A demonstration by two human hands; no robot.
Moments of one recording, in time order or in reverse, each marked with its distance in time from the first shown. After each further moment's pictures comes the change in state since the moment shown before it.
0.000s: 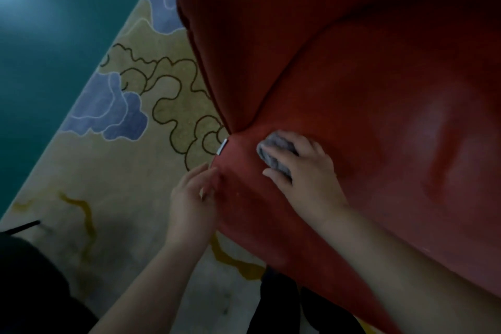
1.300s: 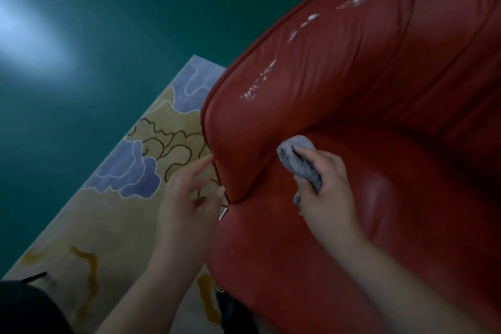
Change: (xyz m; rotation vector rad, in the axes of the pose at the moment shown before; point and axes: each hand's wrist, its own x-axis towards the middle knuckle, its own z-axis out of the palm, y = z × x) left_hand -0.037 0.192 -0.113 -0.251 0.123 0.277; right_hand 0.016 -0.067 -0.172 0.590 0.378 0.080
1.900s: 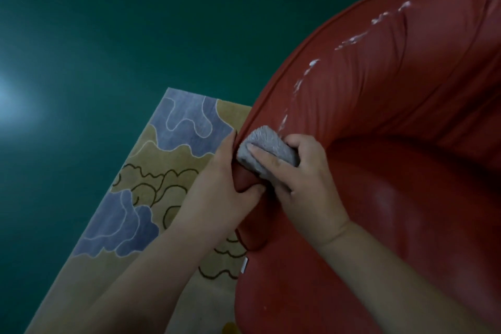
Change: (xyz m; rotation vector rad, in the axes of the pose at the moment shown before) left_hand 0.151 0.034 -0.005 0.263 -0.469 0.279; right_hand 0.091 -0.067 0.061 -0.457 0.144 -0.477
